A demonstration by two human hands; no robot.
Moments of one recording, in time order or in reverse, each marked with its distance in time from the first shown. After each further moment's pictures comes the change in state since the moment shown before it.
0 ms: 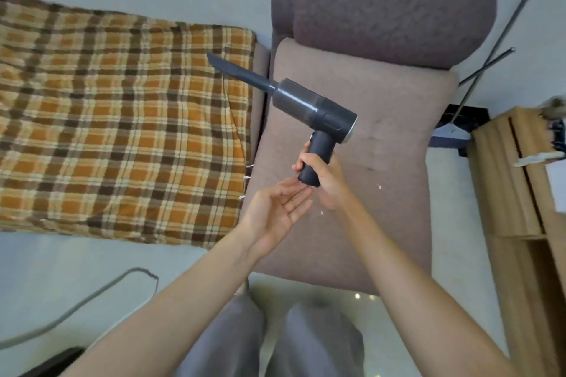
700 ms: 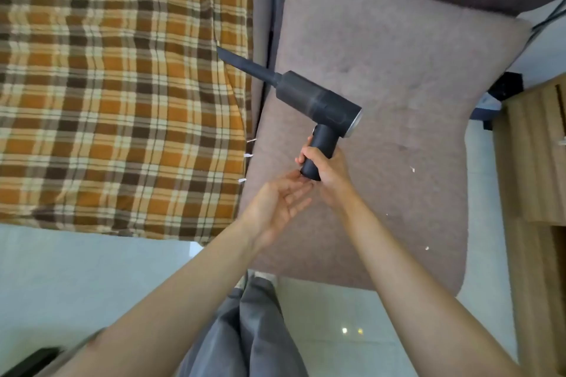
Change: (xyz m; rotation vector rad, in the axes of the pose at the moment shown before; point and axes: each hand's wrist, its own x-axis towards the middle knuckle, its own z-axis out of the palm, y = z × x) left_hand 0.157 0.013 -0.116 0.135 0.039 -0.093; right_hand 0.107 0.140 -0.008 -0.100 0.194 0.119
